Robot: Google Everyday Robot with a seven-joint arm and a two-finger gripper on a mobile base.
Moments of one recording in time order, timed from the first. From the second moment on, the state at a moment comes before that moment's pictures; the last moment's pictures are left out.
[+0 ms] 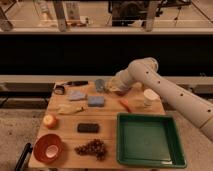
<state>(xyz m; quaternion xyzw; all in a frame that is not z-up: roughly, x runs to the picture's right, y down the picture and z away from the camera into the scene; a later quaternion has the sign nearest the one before) 0.048 -0.017 0.784 -0.11 -0.25 -0.07 0.96</state>
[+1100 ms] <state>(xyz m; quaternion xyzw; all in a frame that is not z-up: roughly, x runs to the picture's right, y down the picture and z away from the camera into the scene) 0.104 -0.013 0.794 -0.10 -0.21 -0.01 0.97</state>
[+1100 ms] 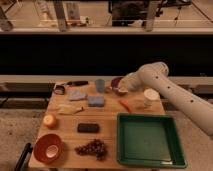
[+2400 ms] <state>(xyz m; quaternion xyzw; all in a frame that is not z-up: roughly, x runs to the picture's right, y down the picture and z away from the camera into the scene) 0.215 -0.053 0.829 -0.06 -0.16 0.02 0.98</state>
